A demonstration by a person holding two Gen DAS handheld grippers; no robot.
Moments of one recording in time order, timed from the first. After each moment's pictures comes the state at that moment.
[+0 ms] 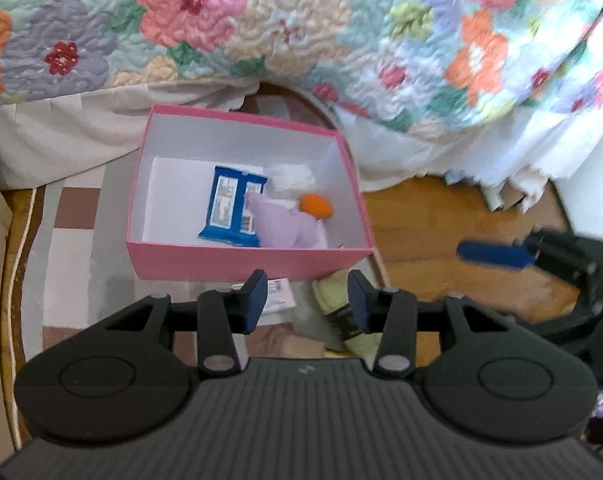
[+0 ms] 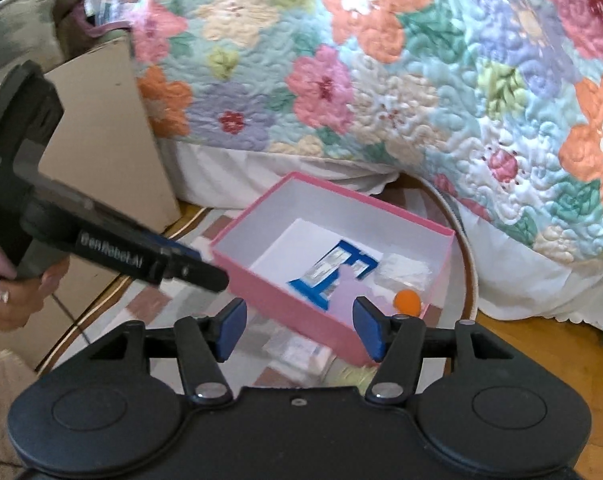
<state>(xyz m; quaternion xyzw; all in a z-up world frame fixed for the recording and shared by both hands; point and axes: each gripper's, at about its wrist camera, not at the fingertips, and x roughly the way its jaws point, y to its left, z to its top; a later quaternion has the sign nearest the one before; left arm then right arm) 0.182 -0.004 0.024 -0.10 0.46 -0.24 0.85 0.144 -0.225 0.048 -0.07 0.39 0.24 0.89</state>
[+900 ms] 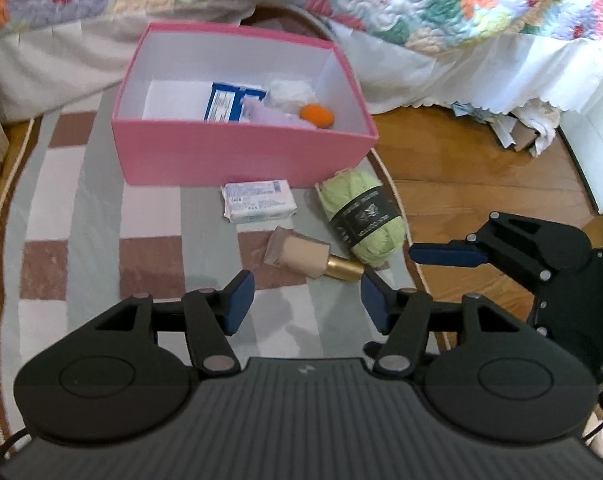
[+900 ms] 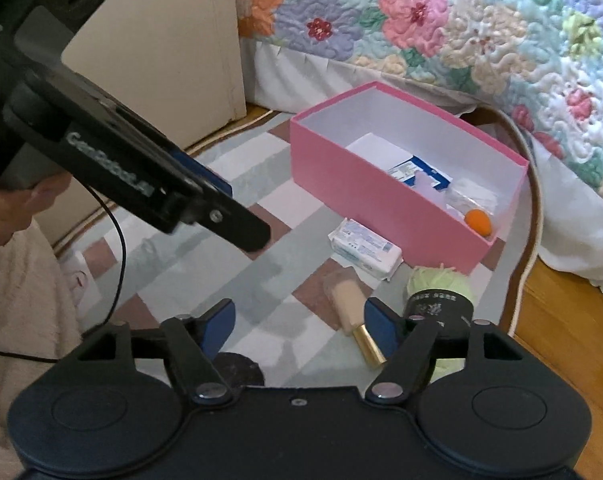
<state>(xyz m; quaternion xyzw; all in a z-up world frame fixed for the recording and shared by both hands) 0.110 -0.026 -0.058 -0.06 0.49 -0.24 0.83 0.065 -0.197 -0.047 -0.14 0.42 0.31 0.84</state>
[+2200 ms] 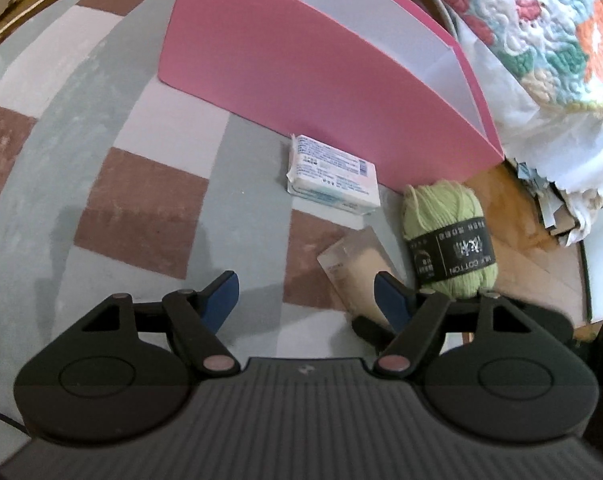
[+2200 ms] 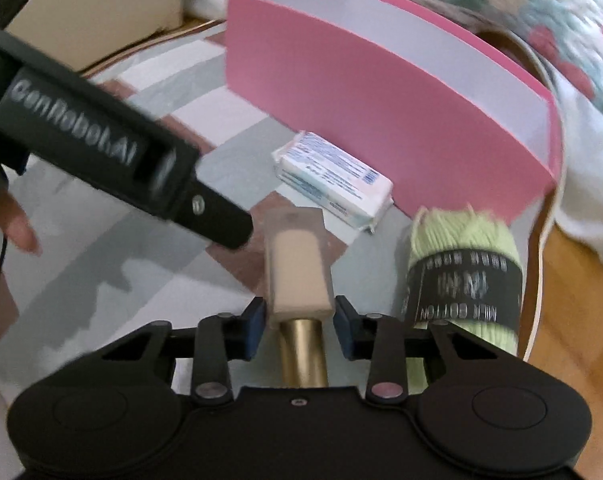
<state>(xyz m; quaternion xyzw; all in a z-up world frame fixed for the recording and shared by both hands) 0.153 -0.008 -0.182 -0.22 0.52 -0.16 0.81 0.110 -0.170 -0.166 -0.19 0.46 0.21 0.84</state>
